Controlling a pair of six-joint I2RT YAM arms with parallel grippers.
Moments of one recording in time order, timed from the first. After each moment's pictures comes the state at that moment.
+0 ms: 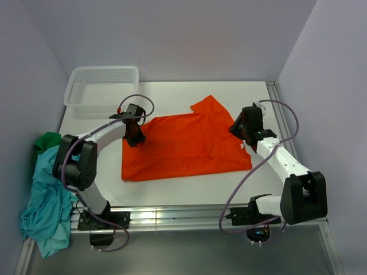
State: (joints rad) left arm -0.36 1.69 1.11 -0.60 -0.19 -0.79; right arm 0.16 1.24 0.80 -0.27 0.10 0.69
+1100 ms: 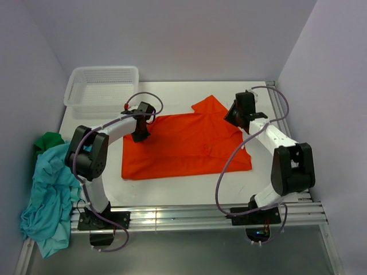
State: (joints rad) left arm -0.43 1.87 1.25 -0.60 -0.37 -0.81; right arm 0.16 1.53 1.02 -0.23 0.08 0.67
